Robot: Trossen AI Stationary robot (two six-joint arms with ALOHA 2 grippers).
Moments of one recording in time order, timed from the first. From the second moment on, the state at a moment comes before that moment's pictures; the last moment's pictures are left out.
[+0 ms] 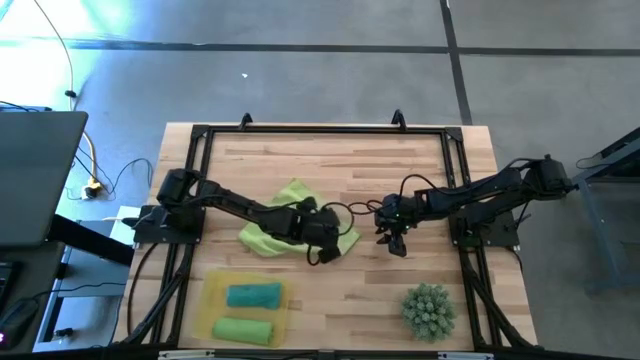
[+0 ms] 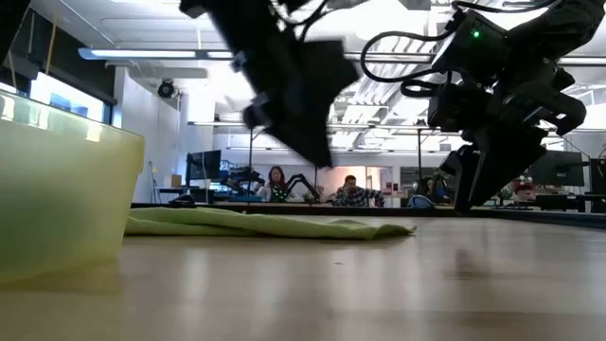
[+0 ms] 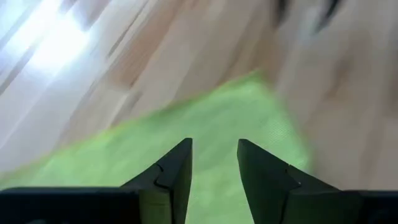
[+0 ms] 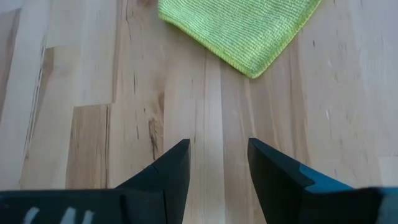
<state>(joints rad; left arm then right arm) -0.09 1.94 1.35 -0.42 -0.45 -0.49 0.02 1.34 0.50 -0.13 -0.23 0.16</state>
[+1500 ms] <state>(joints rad) 0.00 2.08 1.21 0.10 -0.36 -0.52 0.02 1.34 0.50 -0.12 -0.23 0.16</state>
